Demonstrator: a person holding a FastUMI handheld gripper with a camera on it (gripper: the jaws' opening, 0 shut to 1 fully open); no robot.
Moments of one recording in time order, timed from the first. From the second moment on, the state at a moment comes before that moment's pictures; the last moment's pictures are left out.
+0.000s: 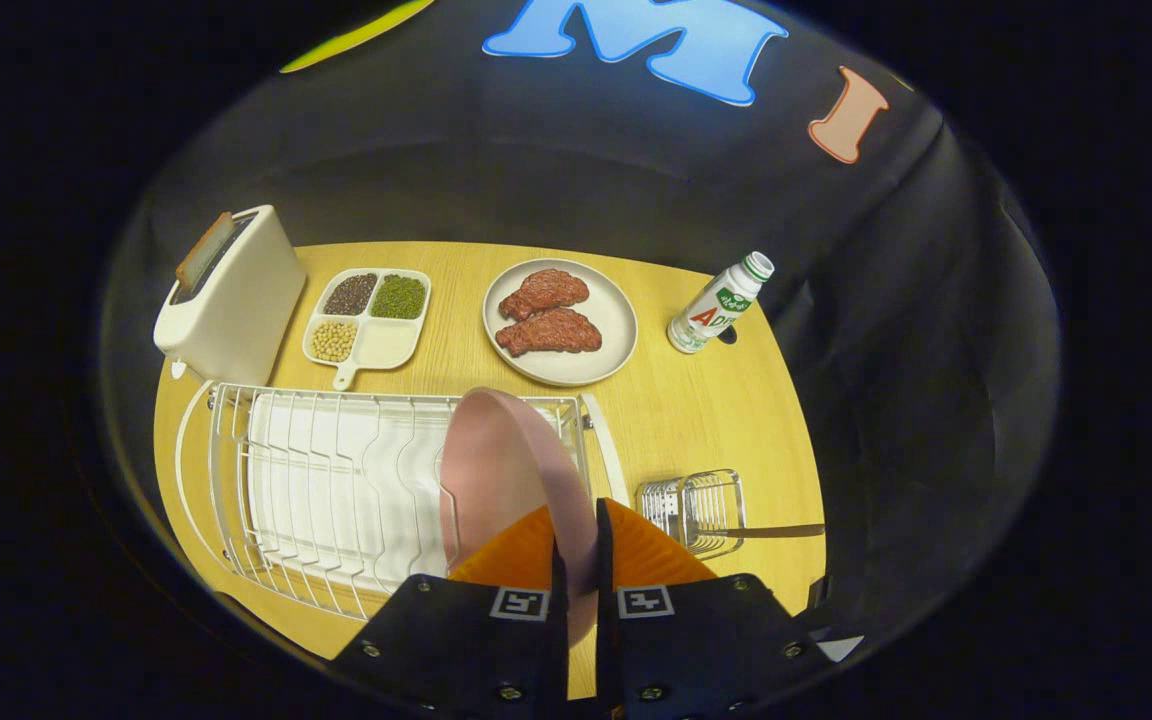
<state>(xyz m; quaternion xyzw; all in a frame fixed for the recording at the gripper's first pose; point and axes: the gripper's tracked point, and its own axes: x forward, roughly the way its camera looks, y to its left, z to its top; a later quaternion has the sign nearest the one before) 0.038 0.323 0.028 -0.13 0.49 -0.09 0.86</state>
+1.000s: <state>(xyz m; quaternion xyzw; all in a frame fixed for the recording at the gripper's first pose) -0.019 0.268 0.125 -0.09 0.45 -0.06 0.89</state>
